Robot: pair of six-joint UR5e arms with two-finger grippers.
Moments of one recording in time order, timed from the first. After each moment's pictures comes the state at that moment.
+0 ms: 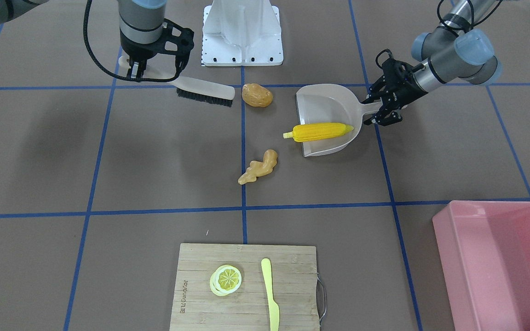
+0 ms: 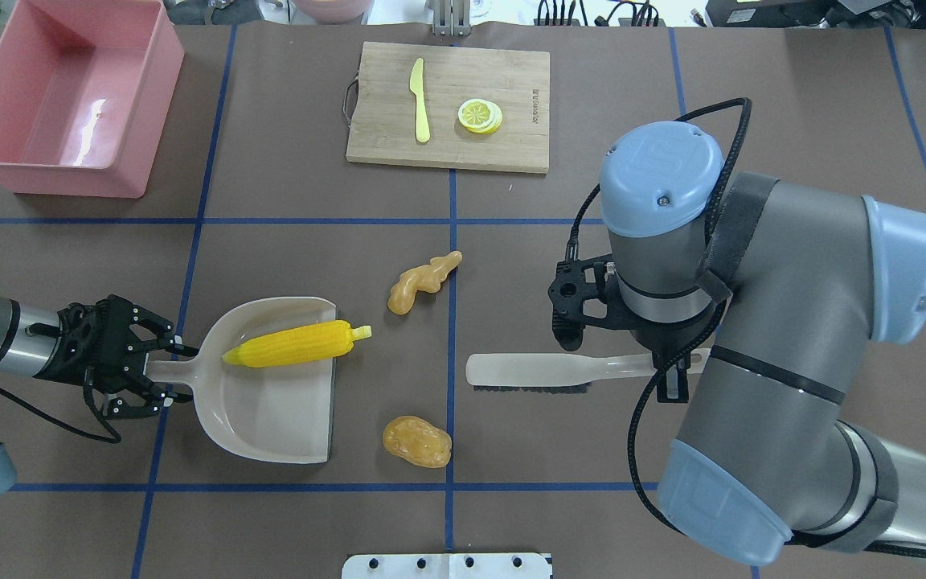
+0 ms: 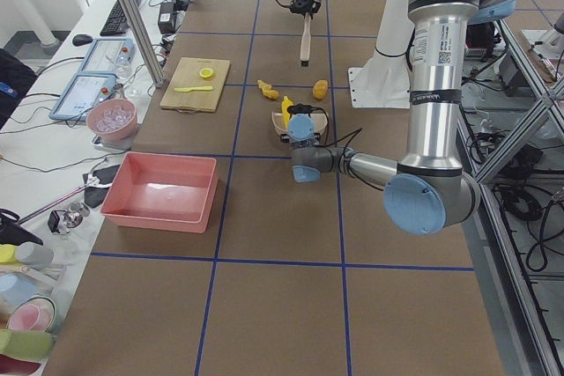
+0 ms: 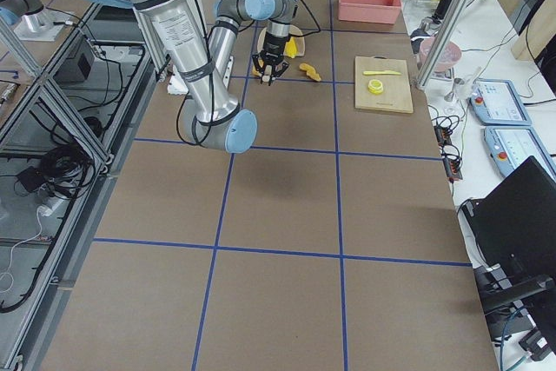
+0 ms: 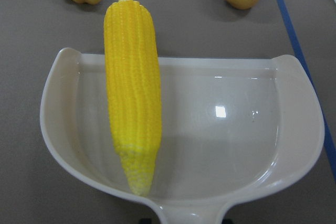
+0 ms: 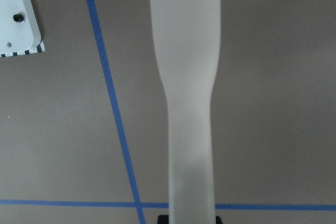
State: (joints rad) left arm -0.65 -1.57 -1.63 -2.82 -2.20 0.12; right arm 0.55 -0.95 2.12 -2.49 1.99 -0.43
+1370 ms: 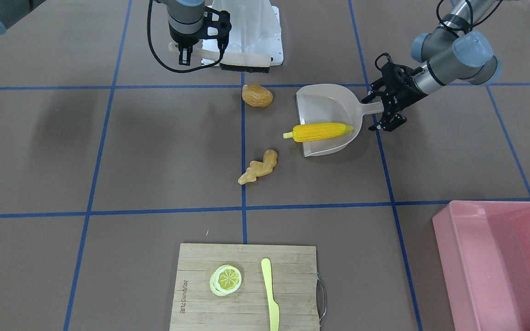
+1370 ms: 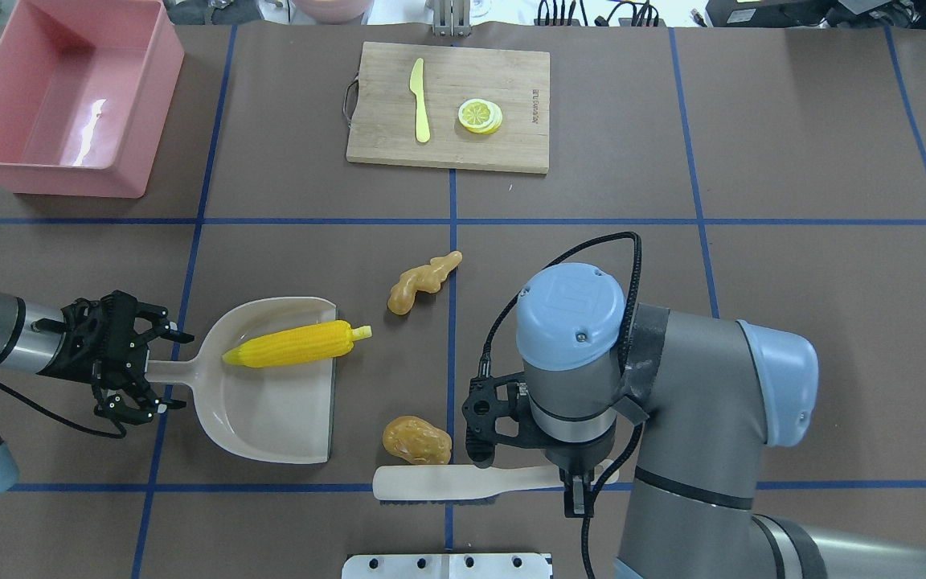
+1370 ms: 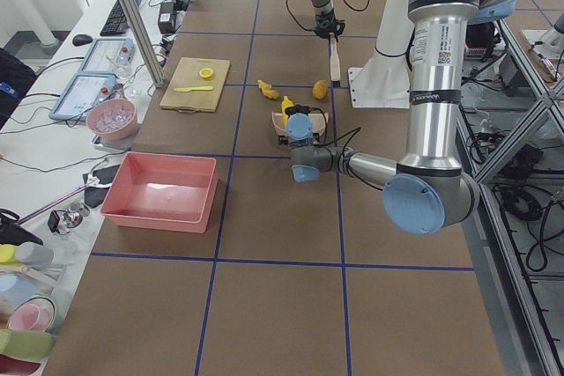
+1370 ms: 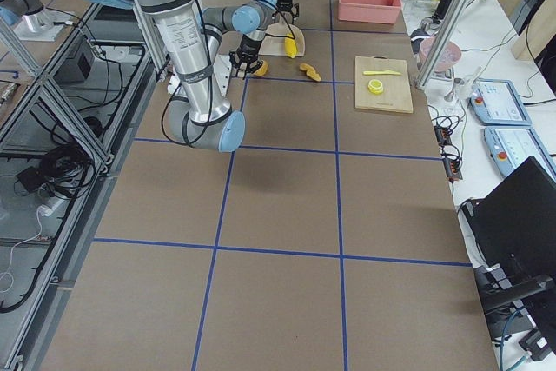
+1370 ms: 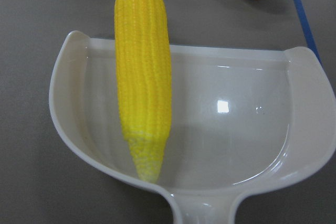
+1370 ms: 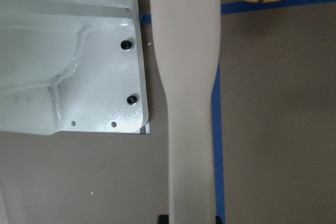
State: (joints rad) left arm -0.65 -1.58 -1.63 -2.77 -2.19 0.11; right arm 0.35 -0.96 2.01 -2.17 2.09 -0.31
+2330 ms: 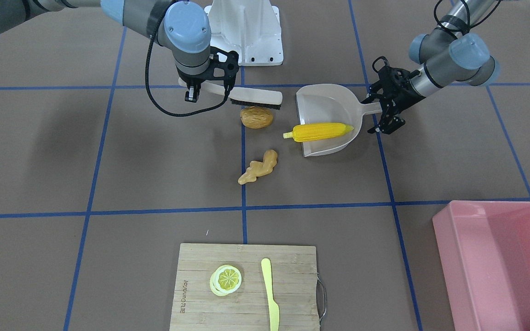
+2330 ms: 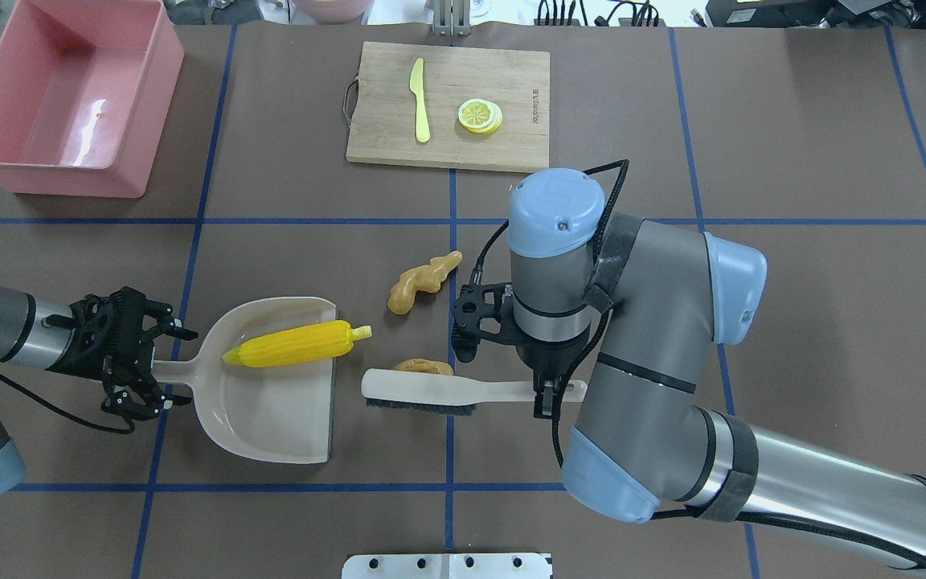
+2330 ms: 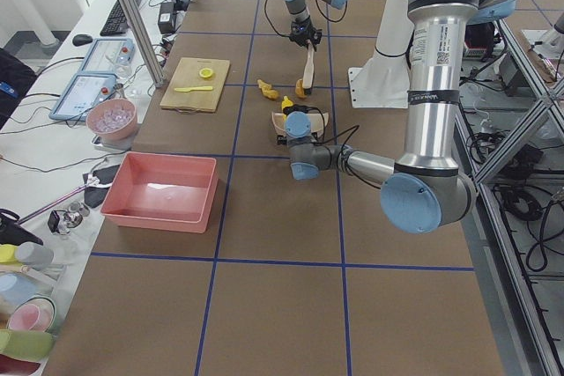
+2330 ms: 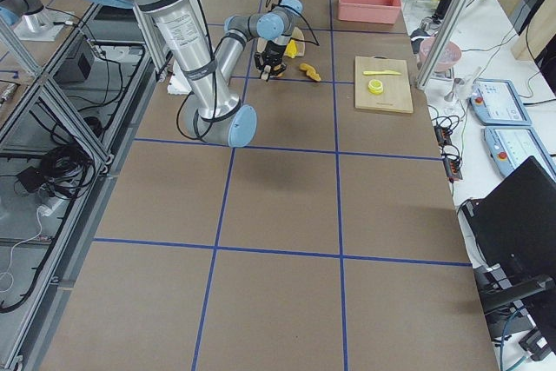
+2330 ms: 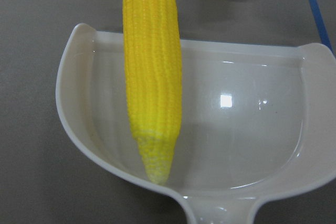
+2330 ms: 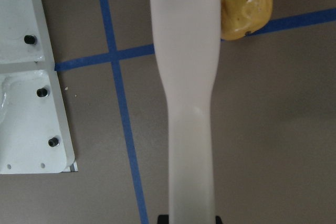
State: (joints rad) left arm -0.65 -1.59 -1.63 -2.74 -2.19 0.11; right arm 0.50 -0.90 1.83 -2.04 2.16 -0.32
